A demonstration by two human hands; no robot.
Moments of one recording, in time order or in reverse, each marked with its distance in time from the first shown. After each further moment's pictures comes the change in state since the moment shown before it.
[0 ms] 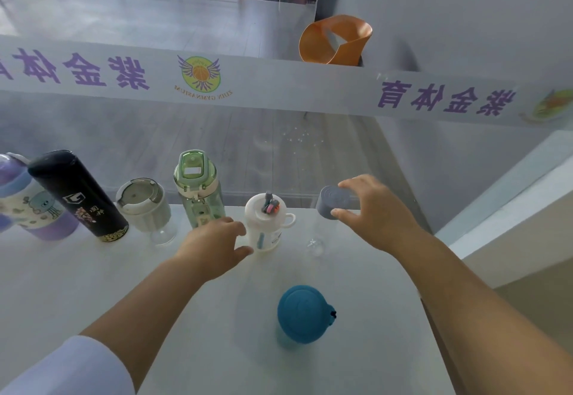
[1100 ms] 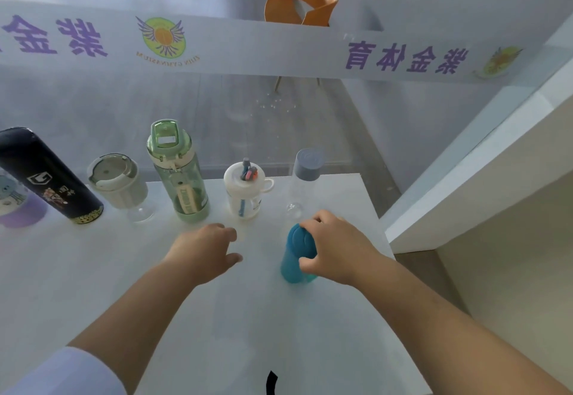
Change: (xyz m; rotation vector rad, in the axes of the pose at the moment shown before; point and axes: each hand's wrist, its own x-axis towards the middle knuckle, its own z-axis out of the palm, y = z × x) left_hand -0.044 0.012 0.023 0.091 -0.228 0.088; right_hand -0.089 -0.023 0.050 -0.167 -0.331 0.025
